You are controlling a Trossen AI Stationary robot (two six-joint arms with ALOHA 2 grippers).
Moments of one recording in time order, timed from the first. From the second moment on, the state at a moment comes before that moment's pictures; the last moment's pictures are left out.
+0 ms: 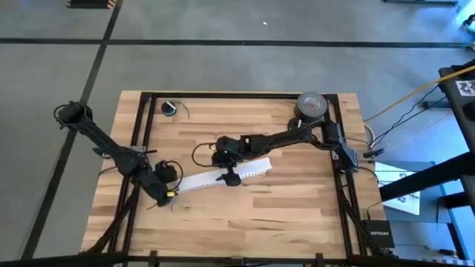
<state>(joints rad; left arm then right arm) -0.67 1.00 0.39 -0.45 -0.33 -0.91 -0.01 2.15 1.49 -0.16 -0.33 -0.17</state>
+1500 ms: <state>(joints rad) -0.67 1.00 0.39 -0.43 -0.35 -0.88 0.03 2.10 1.44 -0.20 -0.25 -0.14</state>
